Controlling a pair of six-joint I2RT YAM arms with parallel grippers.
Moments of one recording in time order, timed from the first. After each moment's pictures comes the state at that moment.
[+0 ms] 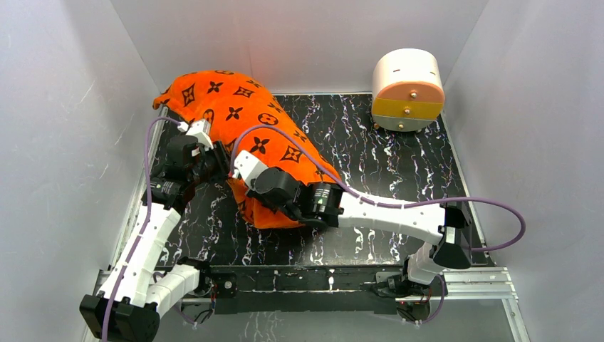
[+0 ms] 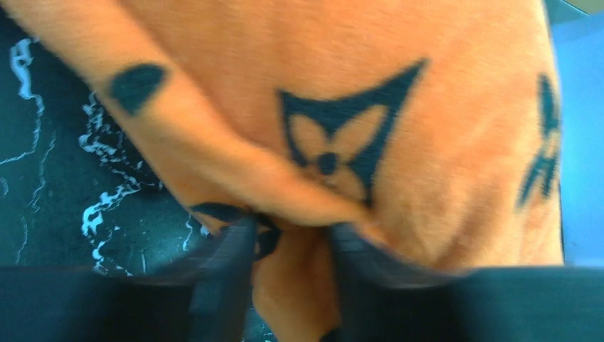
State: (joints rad) left arm -0.22 0.95 0.97 -0.62 0.19 -0.44; right arm 1.35 1.59 1.48 -0.40 0.47 -0.11
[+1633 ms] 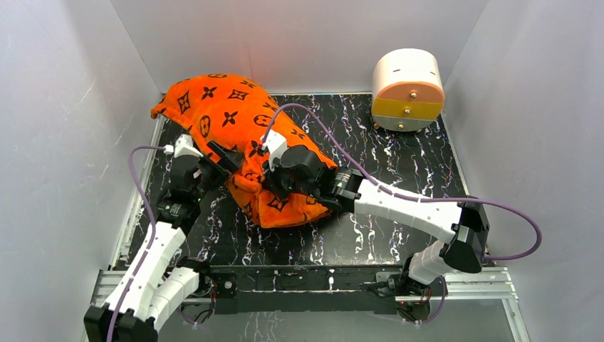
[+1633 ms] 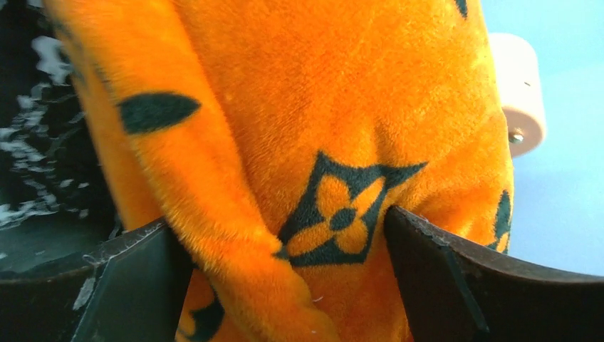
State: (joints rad) left arm -0.23 0.76 0.68 -0.29 -0.03 -0.85; right arm 1.17 1.49 1.36 -0.32 0.11 0.22
